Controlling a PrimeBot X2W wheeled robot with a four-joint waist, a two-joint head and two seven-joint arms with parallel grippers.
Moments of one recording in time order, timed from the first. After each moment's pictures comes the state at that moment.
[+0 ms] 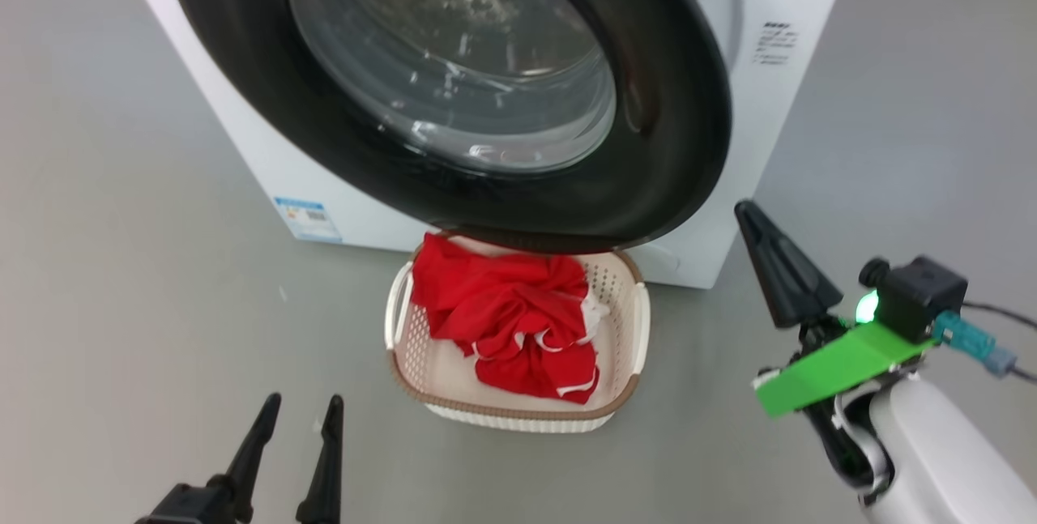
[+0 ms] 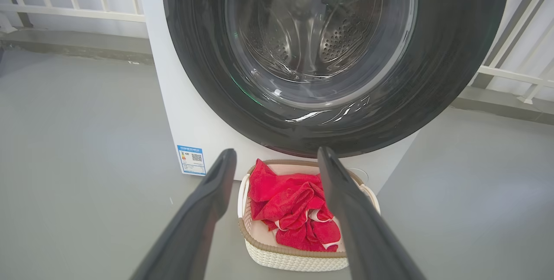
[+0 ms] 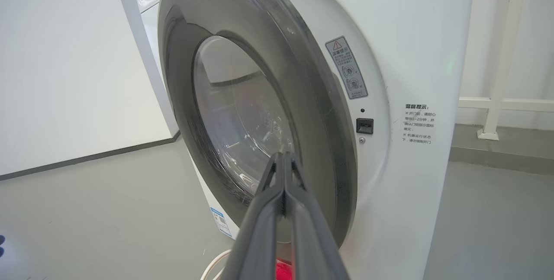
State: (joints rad) left arm 0.00 0.05 -0.03 0.20 -0.23 -0.13 -0.25; right arm -0.32 -0.20 0.27 0.26 0.51 0.12 -0.26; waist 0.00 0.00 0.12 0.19
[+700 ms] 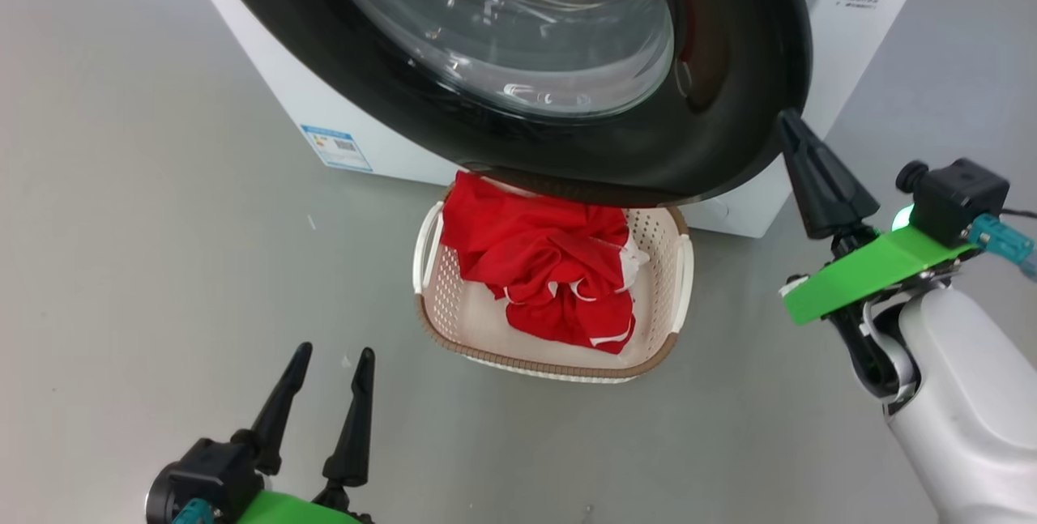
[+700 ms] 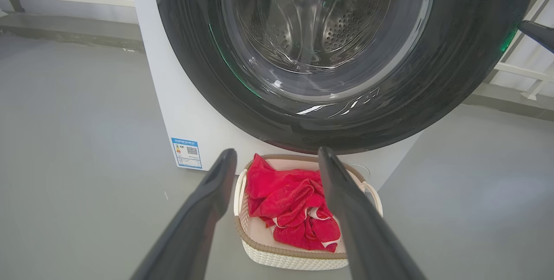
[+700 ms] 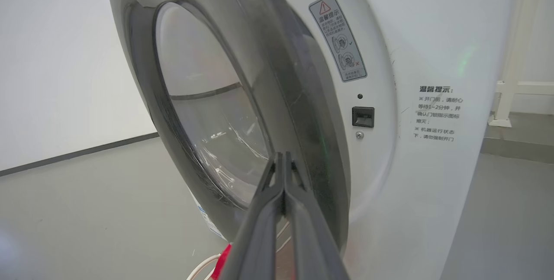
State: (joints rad) left arm -0.09 0.04 -0.10 0.19 -0.26 -0.13 -0.25; right arm -0.52 -0.24 0.27 0.39 0.54 0.12 -0.26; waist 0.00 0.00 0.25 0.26
